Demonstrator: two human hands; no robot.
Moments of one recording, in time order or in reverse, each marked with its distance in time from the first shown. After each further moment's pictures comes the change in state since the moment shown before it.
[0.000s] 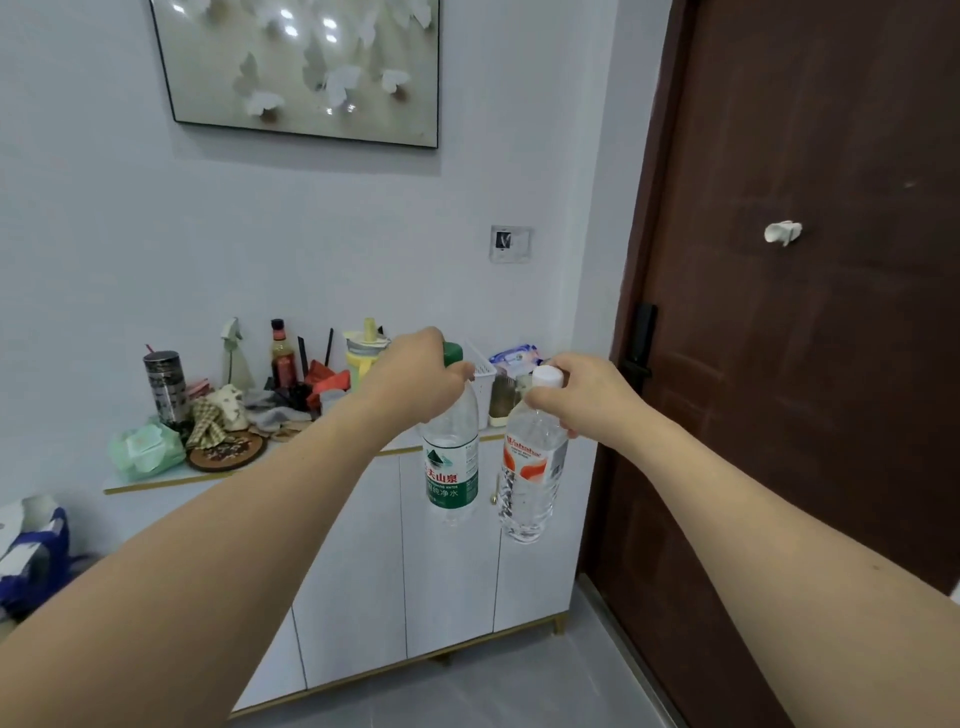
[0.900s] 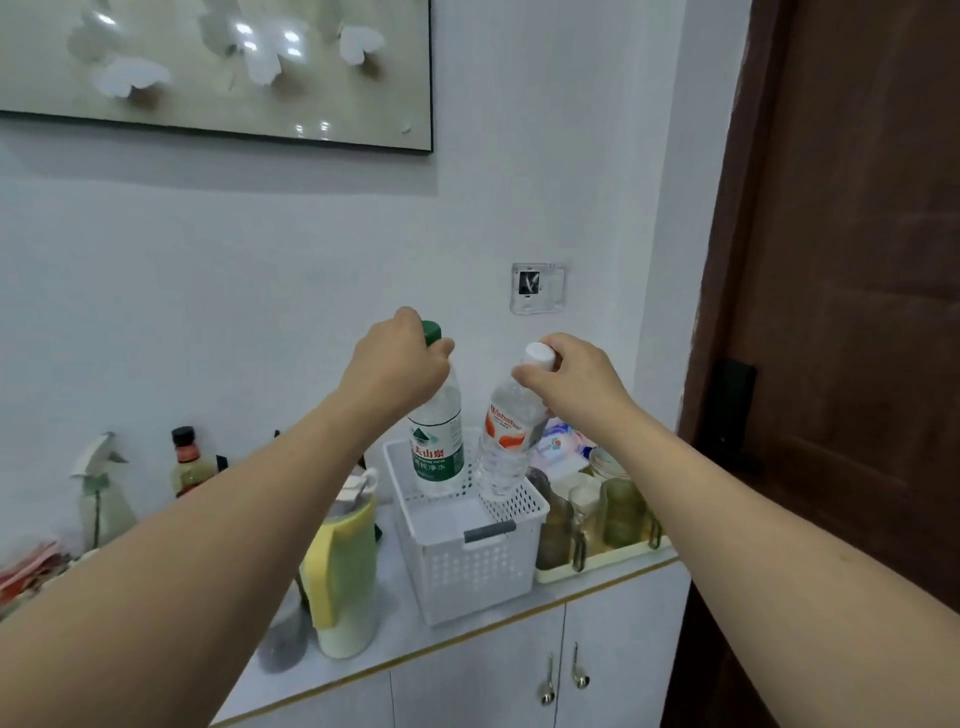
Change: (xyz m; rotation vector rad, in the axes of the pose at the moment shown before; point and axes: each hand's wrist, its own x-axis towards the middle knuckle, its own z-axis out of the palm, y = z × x) left_hand 0.430 -0.119 0.063 -0.027 0.219 0.013; right_hand 0.434 0.034 0.100 0.145 0.234 -0.066
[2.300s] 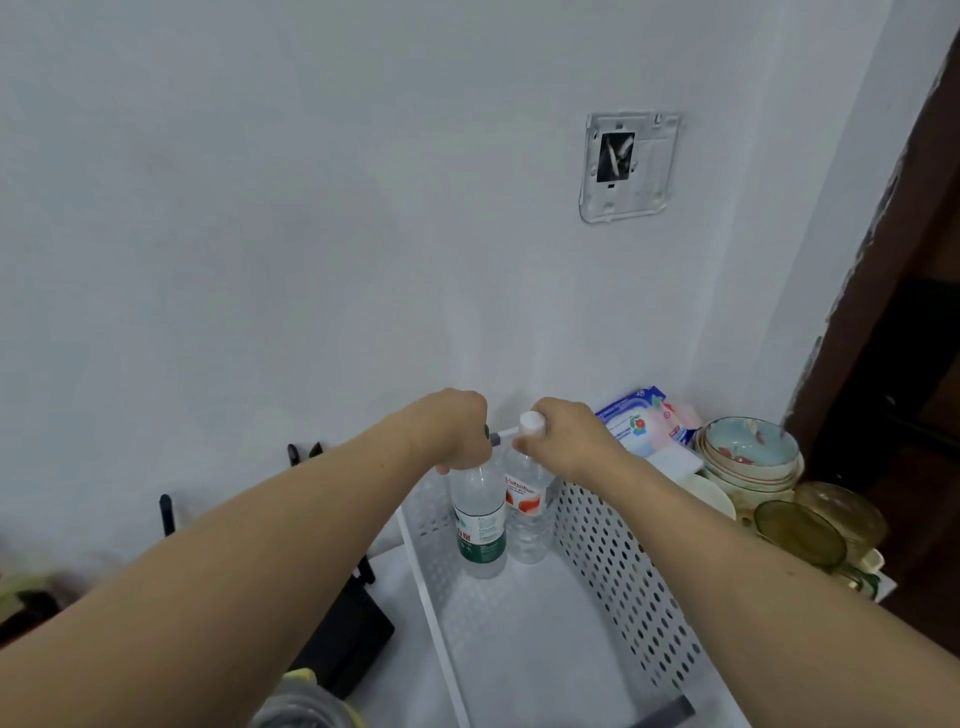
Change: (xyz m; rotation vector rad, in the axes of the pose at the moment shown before) left_hand 0.226 -0.149 0.264 0.418 -0.846 0.189; right_hand 0.206 0.194 0.239 -0.304 -0.331 0.330
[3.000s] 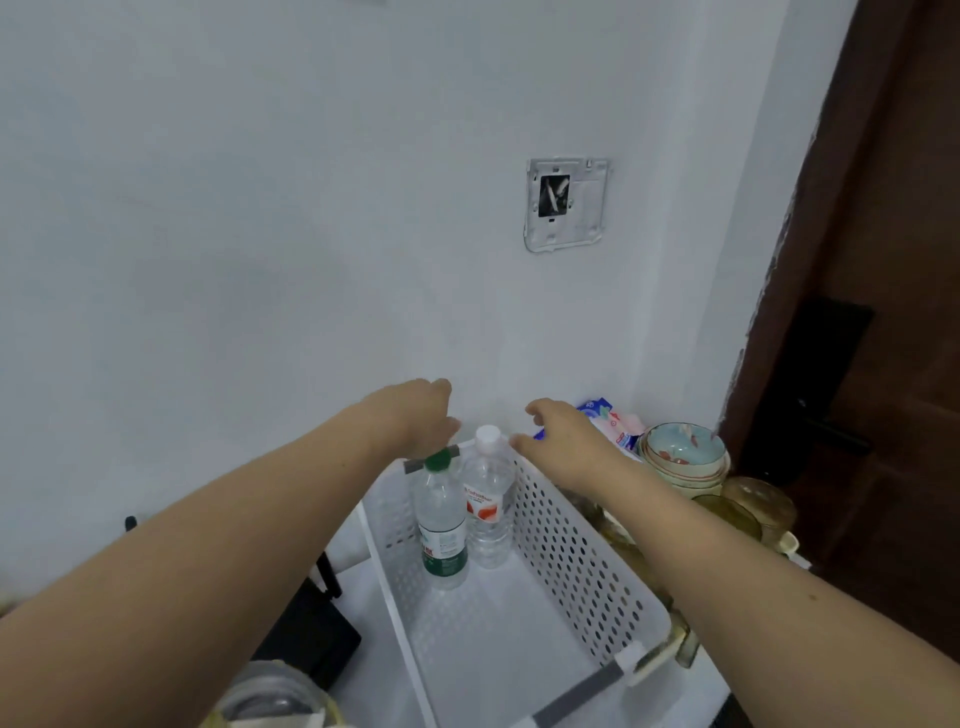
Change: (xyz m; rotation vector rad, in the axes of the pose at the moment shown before) left_hand -0.016 0.005 -0.024 0.061 0.149 0.051; right_hand -0.045 0.010 -0.045 0.007 0.024 0.020
